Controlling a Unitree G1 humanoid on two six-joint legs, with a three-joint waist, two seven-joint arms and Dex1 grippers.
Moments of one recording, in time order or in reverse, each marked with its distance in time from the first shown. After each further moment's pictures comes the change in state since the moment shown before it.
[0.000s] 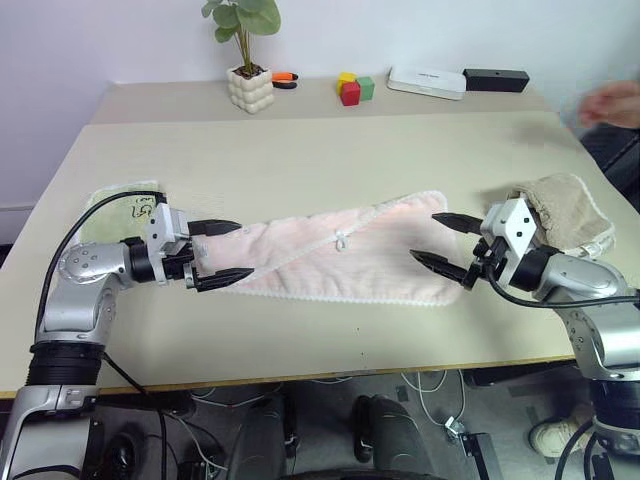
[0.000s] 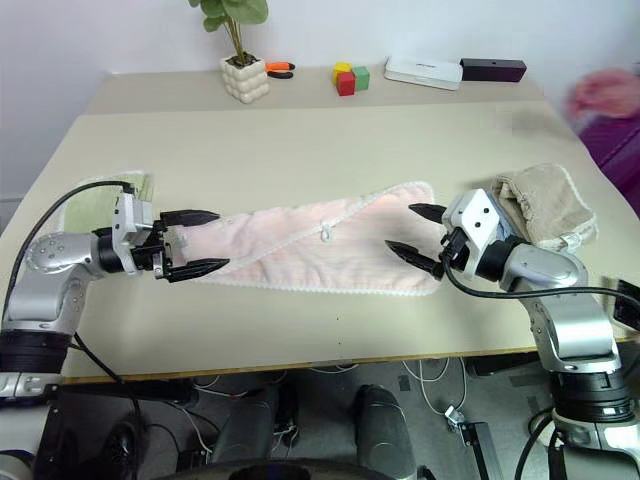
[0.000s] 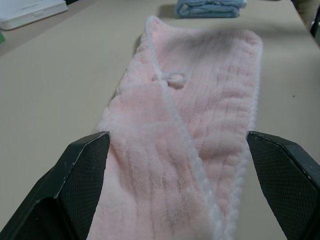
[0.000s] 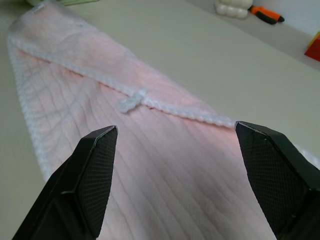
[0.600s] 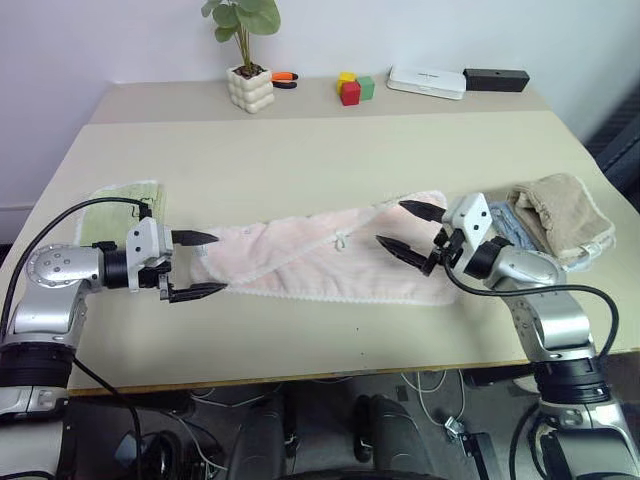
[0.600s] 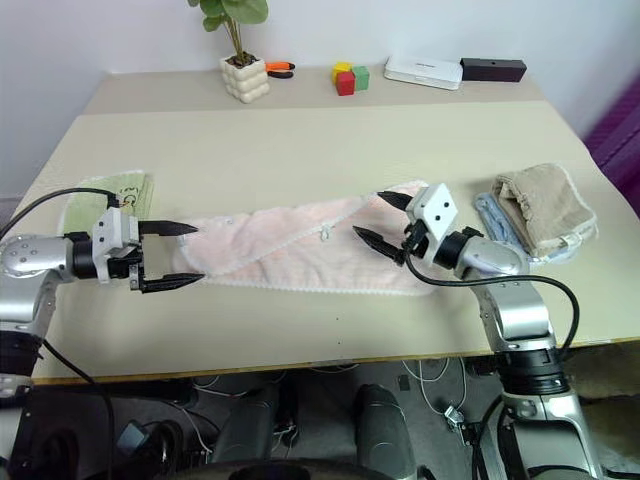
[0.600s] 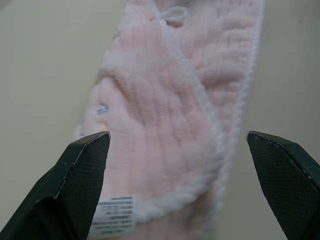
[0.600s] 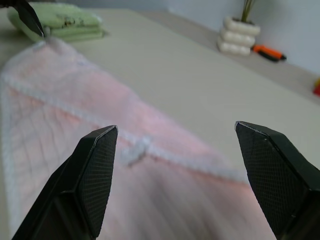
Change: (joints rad) left arm 0.000 0.107 -0.002 0.131 0.105 -0.180 -0.062; right arm -0.138 0.205 0.128 0.128 -0.086 -0.155 -0.071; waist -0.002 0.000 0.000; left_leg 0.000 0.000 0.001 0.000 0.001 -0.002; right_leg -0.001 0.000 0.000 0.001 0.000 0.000
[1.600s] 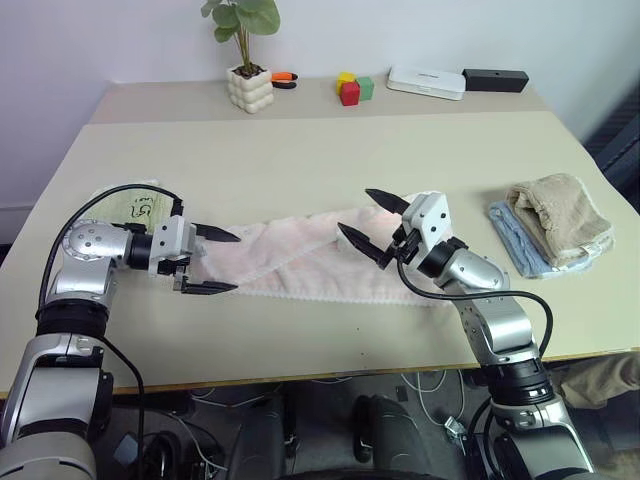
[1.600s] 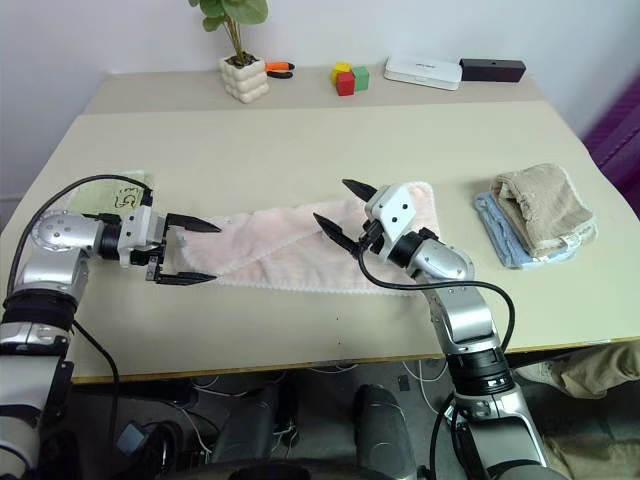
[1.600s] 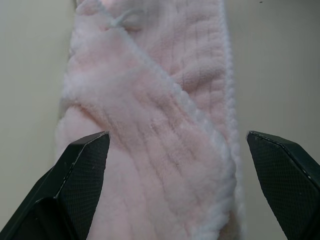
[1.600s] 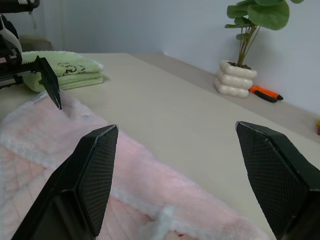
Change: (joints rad) left arm -0.272 -0.094 -0.127 0.360 0.087 -0.264 -0.233; right arm -0.003 0.170 0.084 -0.031 -0.076 -0.072 -0.160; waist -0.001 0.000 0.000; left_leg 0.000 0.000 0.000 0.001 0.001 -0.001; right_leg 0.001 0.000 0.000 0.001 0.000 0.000
